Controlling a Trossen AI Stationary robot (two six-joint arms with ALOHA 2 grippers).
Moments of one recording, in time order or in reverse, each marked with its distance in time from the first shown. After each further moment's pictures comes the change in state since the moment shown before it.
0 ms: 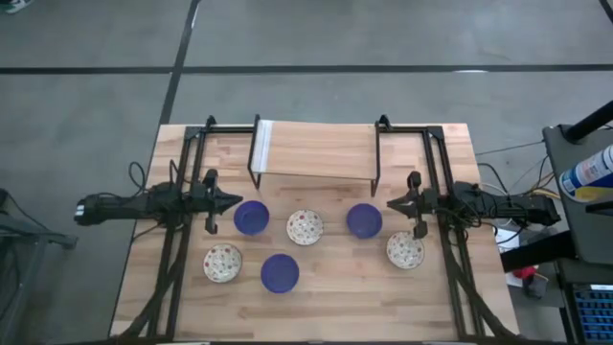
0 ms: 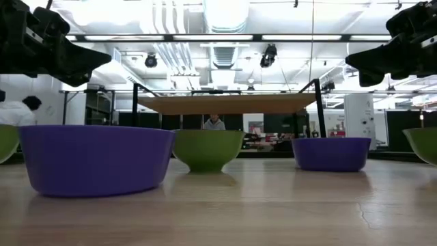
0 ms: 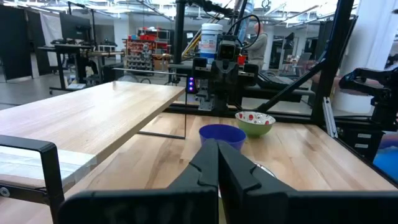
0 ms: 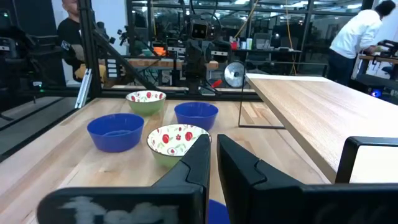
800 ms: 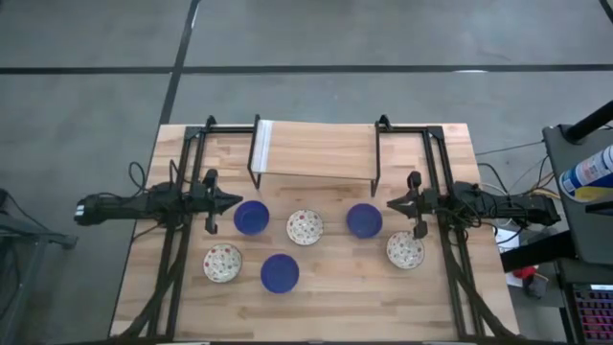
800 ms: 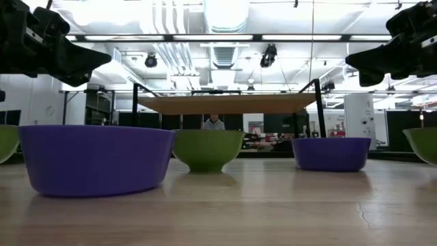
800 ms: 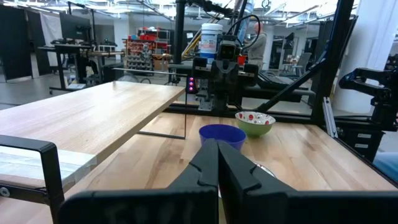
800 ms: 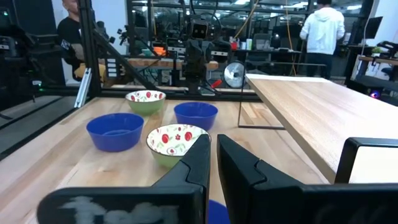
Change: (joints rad) left arm 0.000 0.000 0.000 0.000 0.000 0.000; right arm 0.000 0.000 0.000 0.000 0.000 -0.012
